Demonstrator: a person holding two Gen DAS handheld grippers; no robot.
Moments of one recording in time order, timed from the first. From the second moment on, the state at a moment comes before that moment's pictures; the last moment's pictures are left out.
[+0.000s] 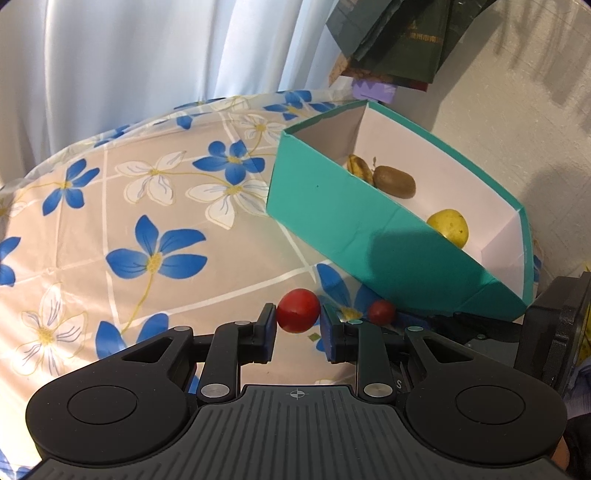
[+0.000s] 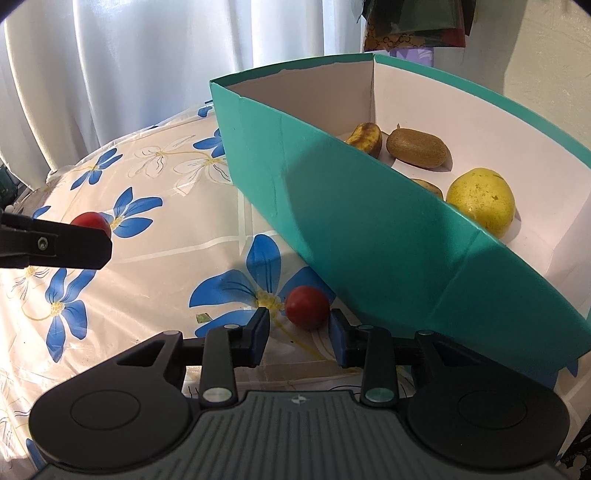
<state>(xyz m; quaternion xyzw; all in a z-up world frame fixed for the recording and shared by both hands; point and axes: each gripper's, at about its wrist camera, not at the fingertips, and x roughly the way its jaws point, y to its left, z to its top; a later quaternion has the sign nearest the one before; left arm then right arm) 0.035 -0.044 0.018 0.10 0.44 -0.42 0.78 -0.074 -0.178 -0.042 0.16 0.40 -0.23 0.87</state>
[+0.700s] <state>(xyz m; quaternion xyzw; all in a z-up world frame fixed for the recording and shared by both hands) 0.037 -0.052 0.019 0.12 0.45 -0.42 0.78 -0.095 -0.172 -0.008 0.14 0.36 -0.20 0.90</state>
